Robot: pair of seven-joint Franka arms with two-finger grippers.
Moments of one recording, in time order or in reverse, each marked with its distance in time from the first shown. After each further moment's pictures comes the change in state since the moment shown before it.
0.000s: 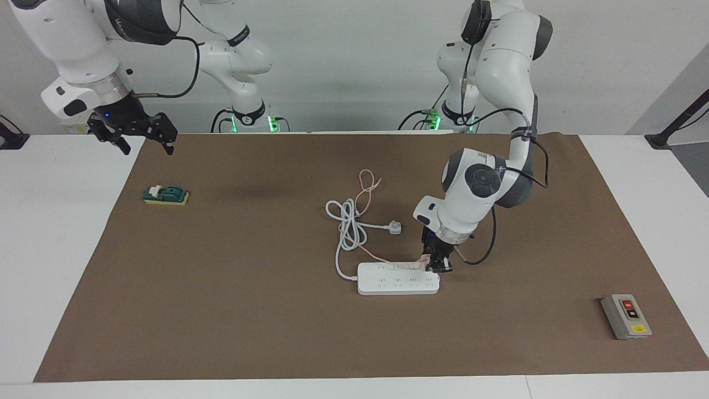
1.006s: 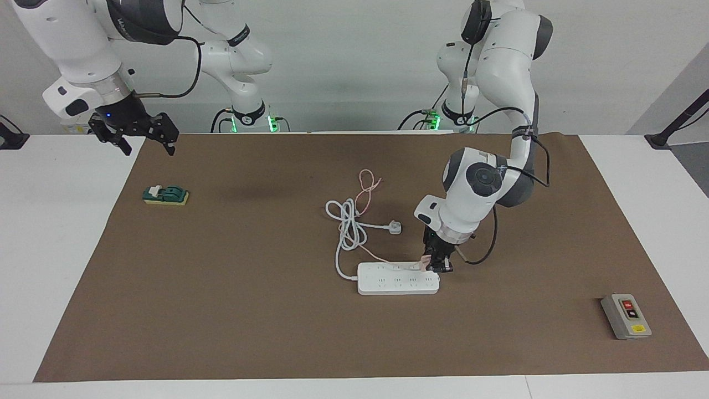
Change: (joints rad) left arm -0.001 -0.006 0.005 0.007 0.006 0.011 0.034; right arm 0.003 0.000 0.003 0.000 0.000 0.006 0.000
